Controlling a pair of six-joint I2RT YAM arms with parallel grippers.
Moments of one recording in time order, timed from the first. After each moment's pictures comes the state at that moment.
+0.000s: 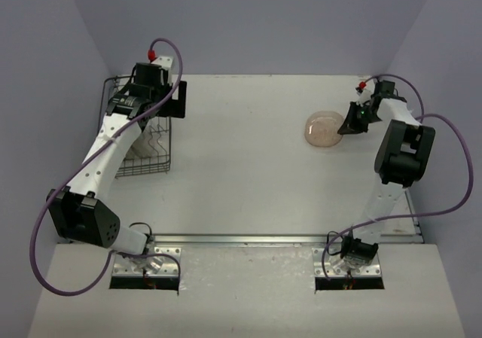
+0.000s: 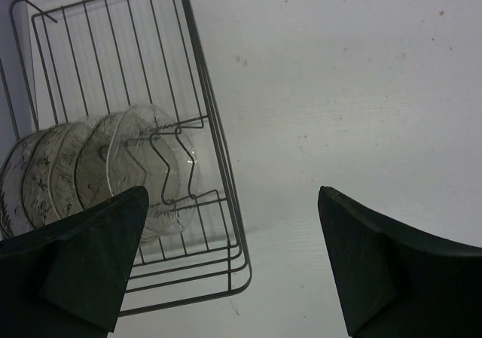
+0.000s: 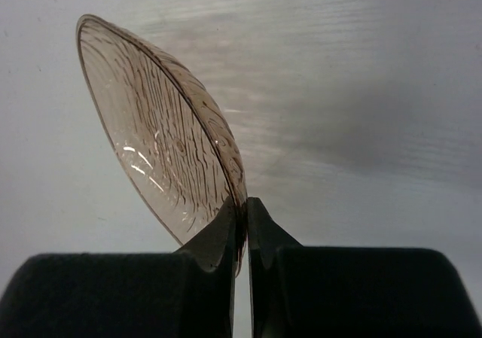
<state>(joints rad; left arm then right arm) -0.16 1.44 1.47 -0.72 -0.15 -0.03 -0.28 2.08 1.52 -0.62 -0.45 -0.02</state>
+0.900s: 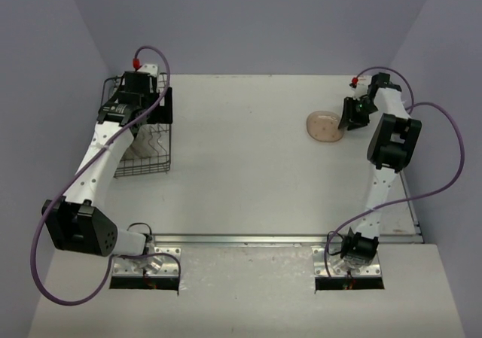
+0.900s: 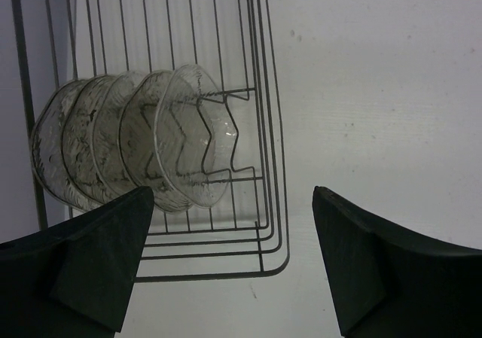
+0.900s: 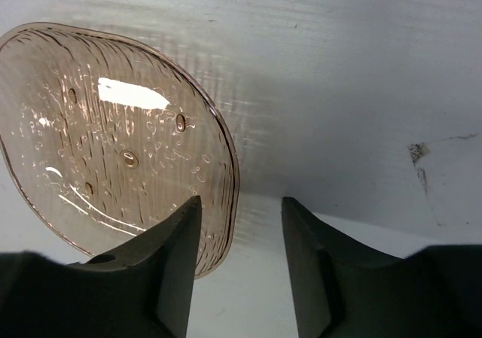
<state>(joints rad) -0.09 1.37 1.37 -0.72 -0.20 -0.05 -0.29 2.45 2.04 -0.88 -0.36 -0.26</state>
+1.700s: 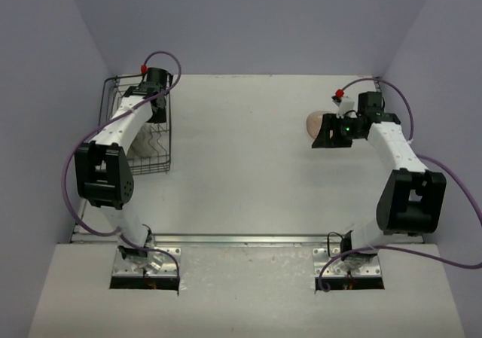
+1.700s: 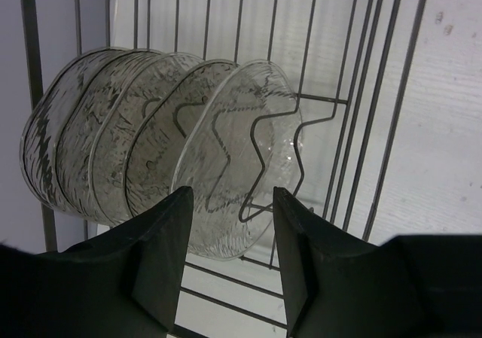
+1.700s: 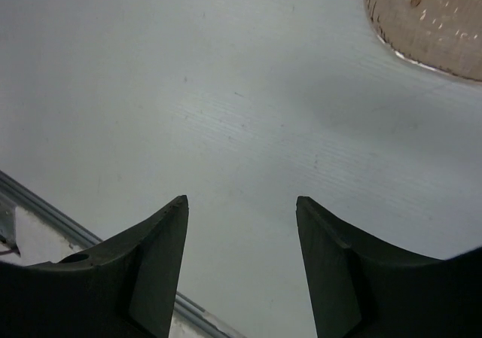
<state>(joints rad) -0.06 1.76 1.51 -0.77 -0.48 -0.13 -0.12 1.56 1.18 -0.67 -0.56 -0.11</state>
